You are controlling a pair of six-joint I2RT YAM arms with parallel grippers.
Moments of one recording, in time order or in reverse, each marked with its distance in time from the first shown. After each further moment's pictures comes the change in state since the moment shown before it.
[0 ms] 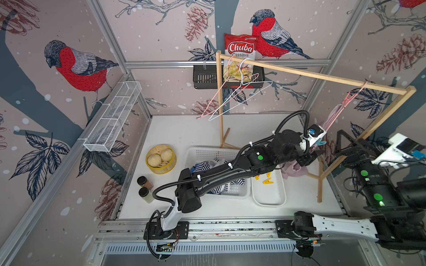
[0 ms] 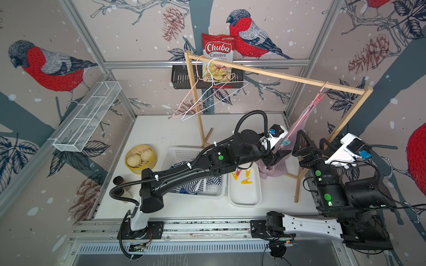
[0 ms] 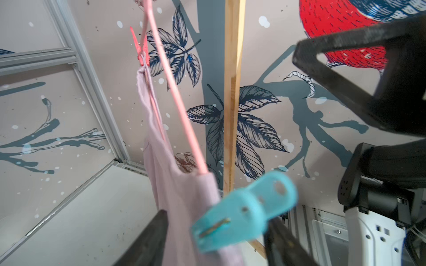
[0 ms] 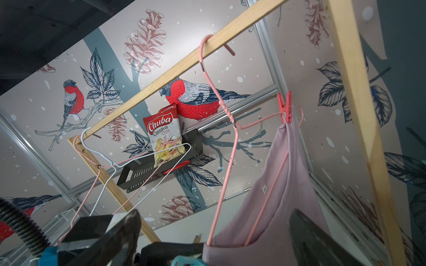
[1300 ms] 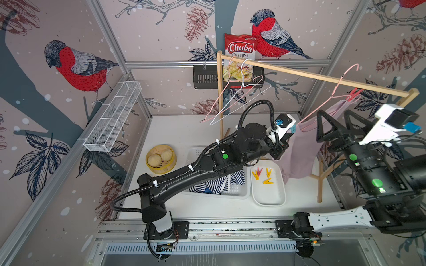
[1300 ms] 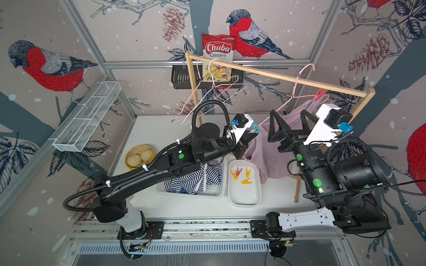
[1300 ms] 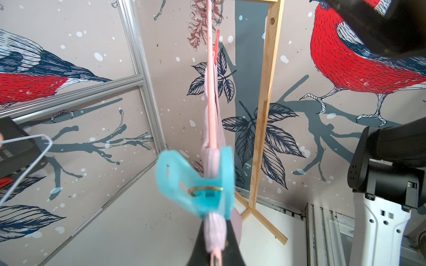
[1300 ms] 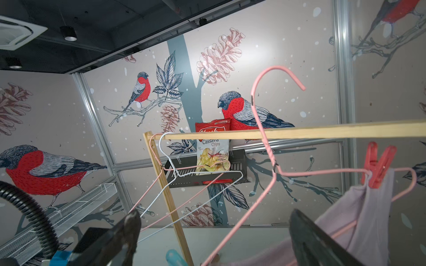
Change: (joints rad) left arm 0.054 -0.454 -0.404 0.029 -0.123 0.041; right arm 0.126 0.415 0.322 0.199 -0.150 -0.317
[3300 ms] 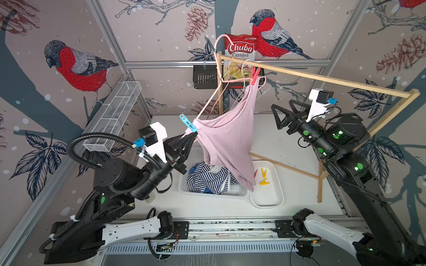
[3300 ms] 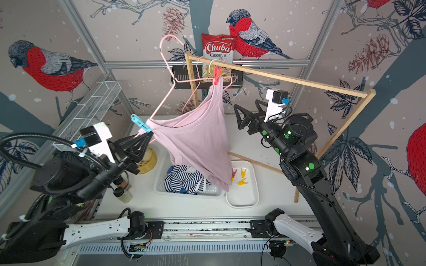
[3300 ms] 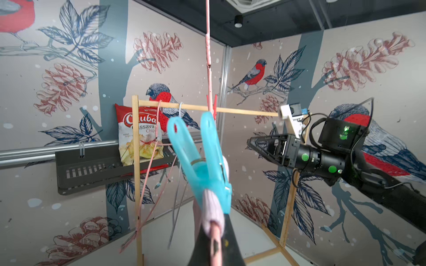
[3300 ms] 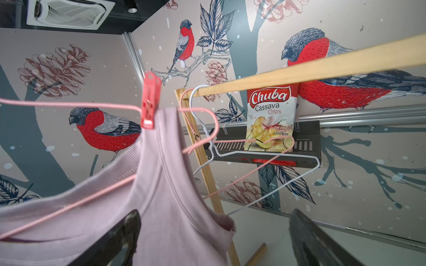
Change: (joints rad) left arm 0.001 -0.915 -0.422 -0.095 -0.306 -0.006; right arm -1.041 0.161 -0.087 -0.349 -1.304 0.760
